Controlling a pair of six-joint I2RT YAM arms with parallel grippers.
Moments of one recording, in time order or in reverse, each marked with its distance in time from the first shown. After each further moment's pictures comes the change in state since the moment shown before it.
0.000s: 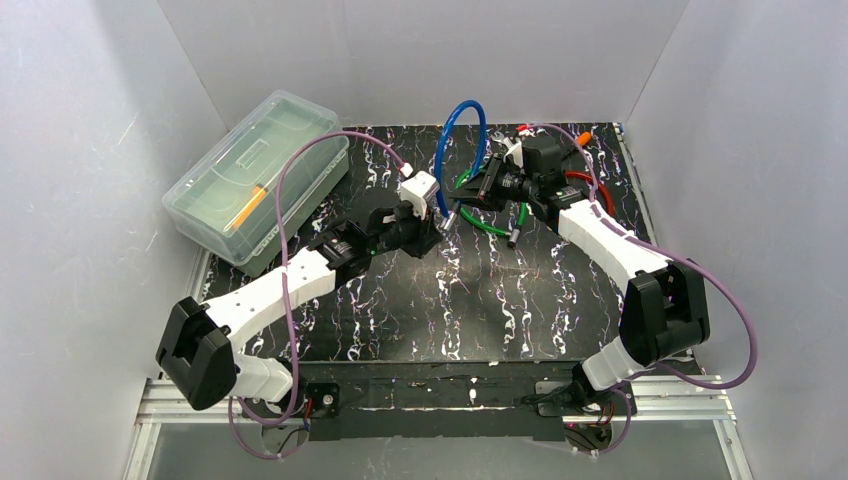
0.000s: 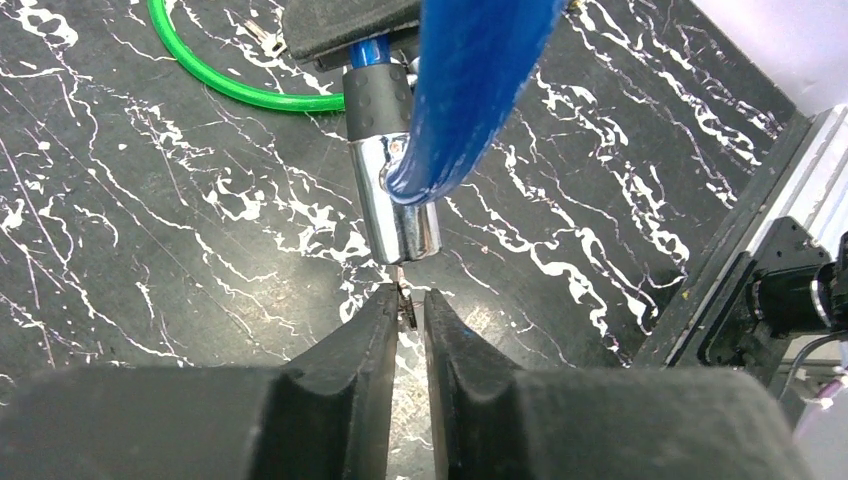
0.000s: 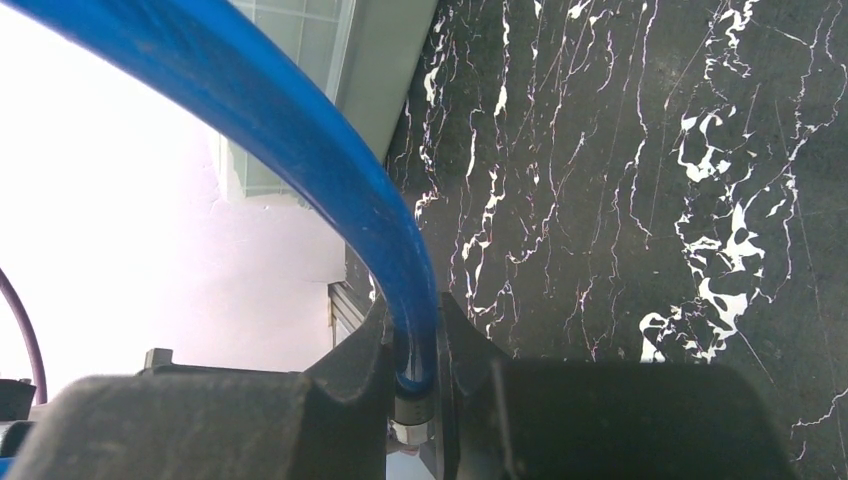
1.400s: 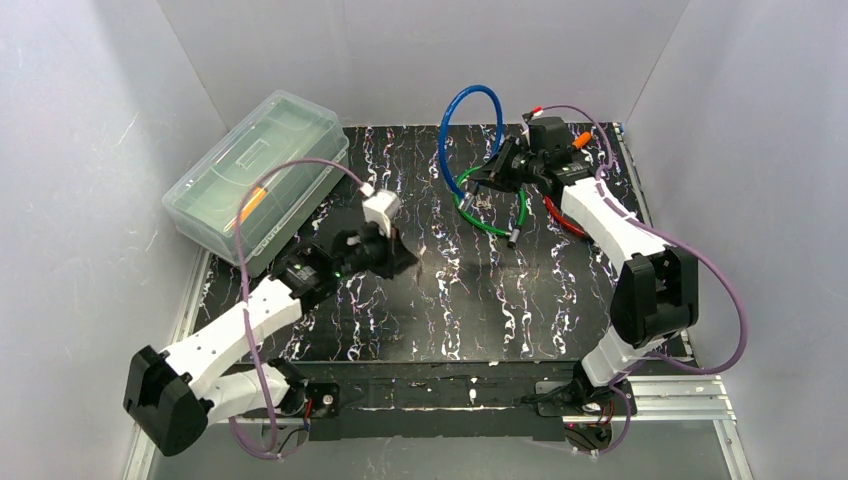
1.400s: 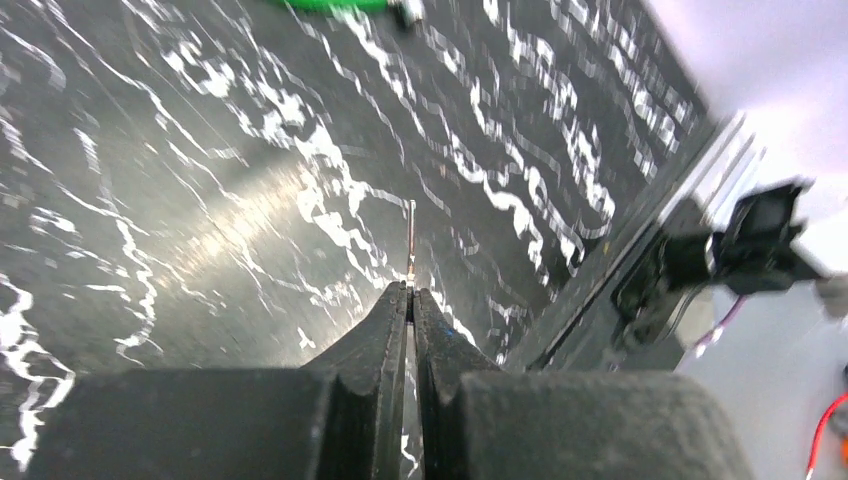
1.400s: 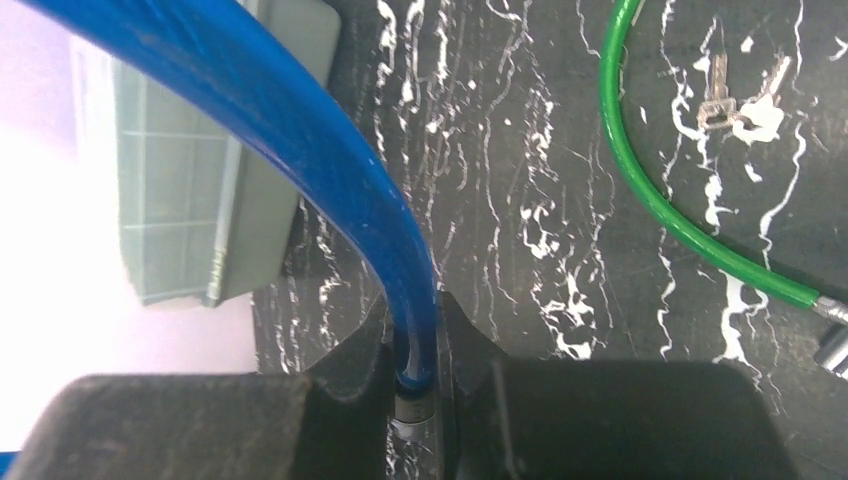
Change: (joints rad) left arm 0.028 -0.247 -0.215 -0.094 0.071 -0.171; right arm -0.069 0.098 0.196 -0.185 0.186 -0.142
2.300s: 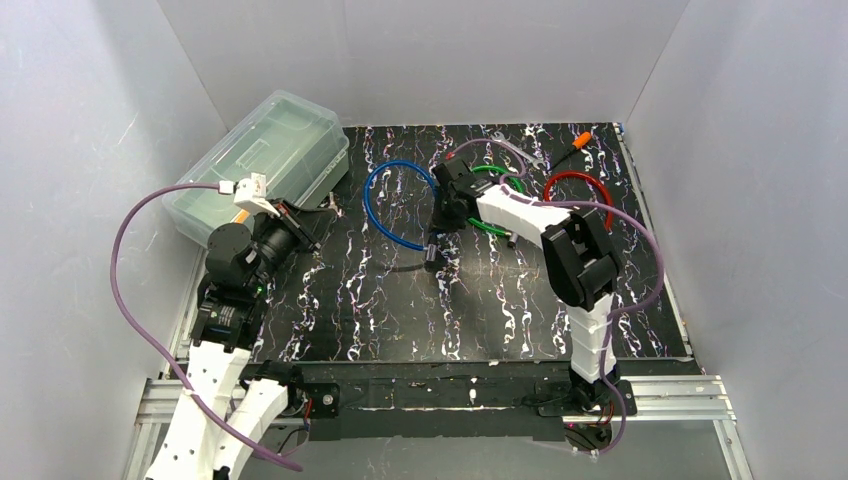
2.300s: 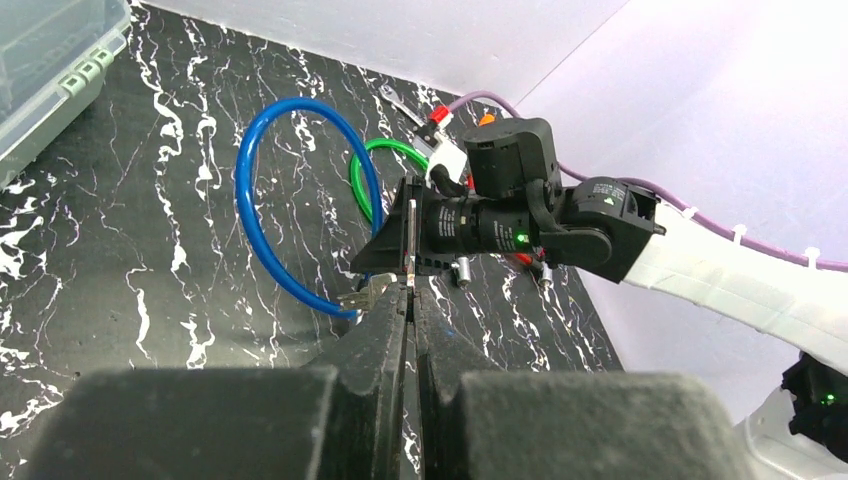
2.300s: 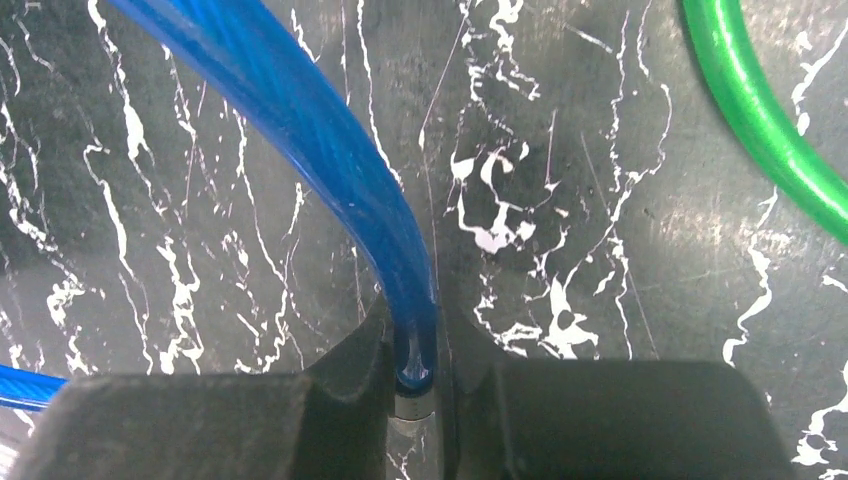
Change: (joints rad) left arm 0.524 -0.441 0.048 -0.057 0.014 -0.246; right arm 0.325 0.385 0.158 -0.175 0.362 -0.094
